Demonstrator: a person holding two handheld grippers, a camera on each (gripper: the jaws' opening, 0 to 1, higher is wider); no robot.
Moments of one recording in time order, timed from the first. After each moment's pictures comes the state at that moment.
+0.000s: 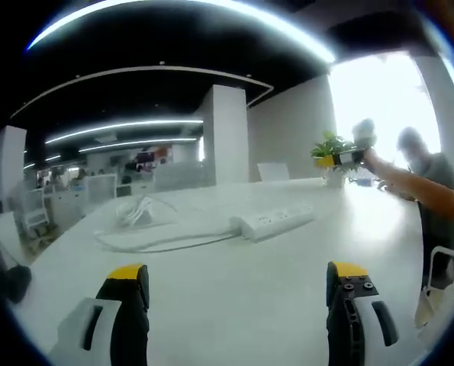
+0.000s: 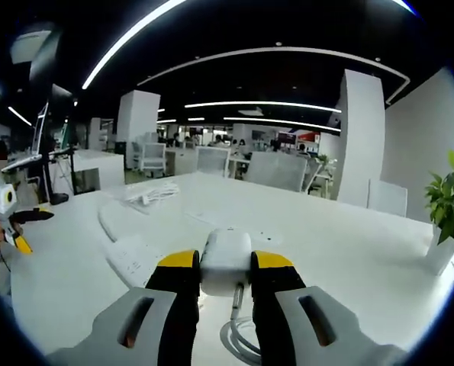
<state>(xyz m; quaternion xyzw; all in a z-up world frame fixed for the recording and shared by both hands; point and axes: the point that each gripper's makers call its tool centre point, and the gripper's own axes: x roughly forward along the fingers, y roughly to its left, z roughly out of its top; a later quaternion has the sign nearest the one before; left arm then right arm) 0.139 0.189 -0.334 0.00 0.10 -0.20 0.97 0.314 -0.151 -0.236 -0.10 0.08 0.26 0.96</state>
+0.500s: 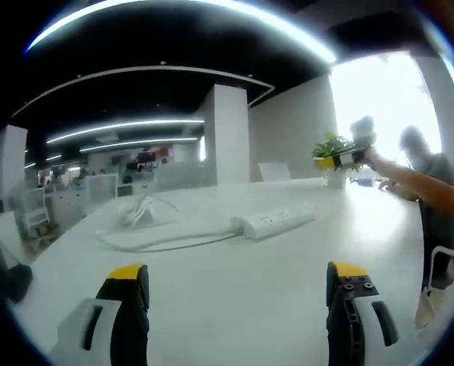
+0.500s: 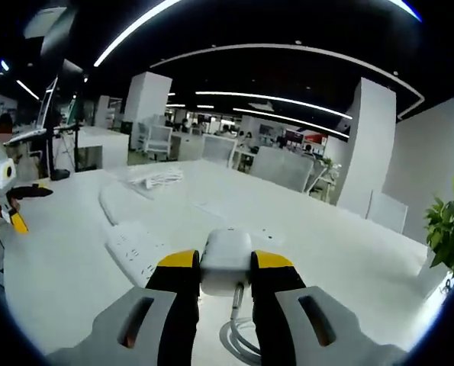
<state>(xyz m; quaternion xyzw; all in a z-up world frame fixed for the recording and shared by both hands) 0.139 0.192 -0.335 0.00 0.10 -0.20 0.97 0.313 -0.139 -0.241 -0.16 0.10 0.27 0.94</state>
